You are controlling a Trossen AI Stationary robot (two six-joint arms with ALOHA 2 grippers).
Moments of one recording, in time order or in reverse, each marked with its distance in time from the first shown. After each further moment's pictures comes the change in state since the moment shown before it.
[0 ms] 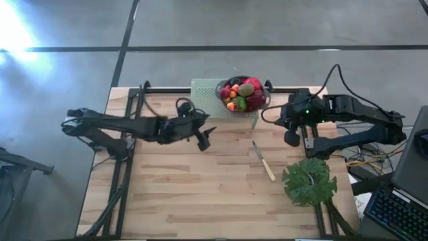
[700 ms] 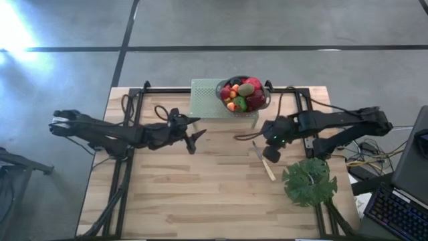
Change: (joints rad) left arm -0.015 -0.197 -0.468 0.553 0.011 0.079; right arm 0.192 0.269 -0.081 -0.012 0.025 0.489
